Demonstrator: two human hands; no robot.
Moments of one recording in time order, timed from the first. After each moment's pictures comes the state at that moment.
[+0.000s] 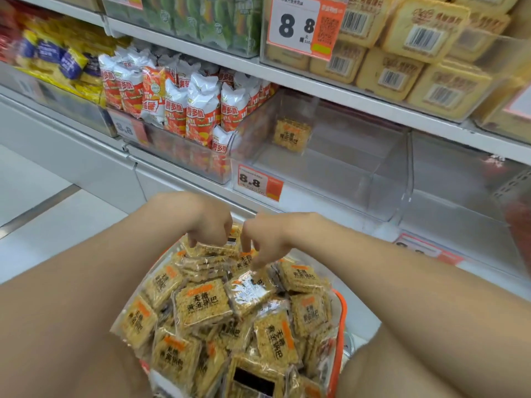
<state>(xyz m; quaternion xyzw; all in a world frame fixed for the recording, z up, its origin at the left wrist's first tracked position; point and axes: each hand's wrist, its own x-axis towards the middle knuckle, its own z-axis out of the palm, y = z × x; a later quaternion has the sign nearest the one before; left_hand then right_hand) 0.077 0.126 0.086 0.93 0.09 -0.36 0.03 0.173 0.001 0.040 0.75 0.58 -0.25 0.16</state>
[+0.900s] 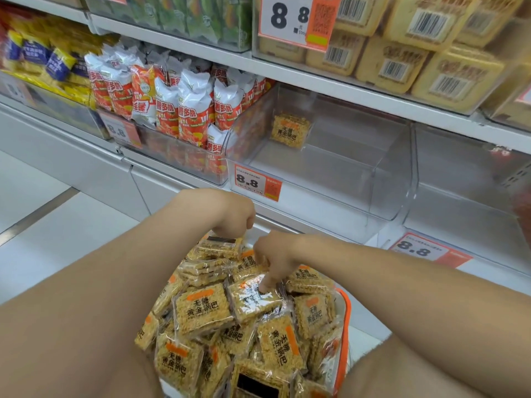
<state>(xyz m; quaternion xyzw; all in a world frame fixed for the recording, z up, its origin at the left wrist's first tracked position) 0.115 0.110 0.079 0.95 0.07 -0.31 0.04 0.185 -0.018 -0.011 0.77 0.52 -0.32 0.18</state>
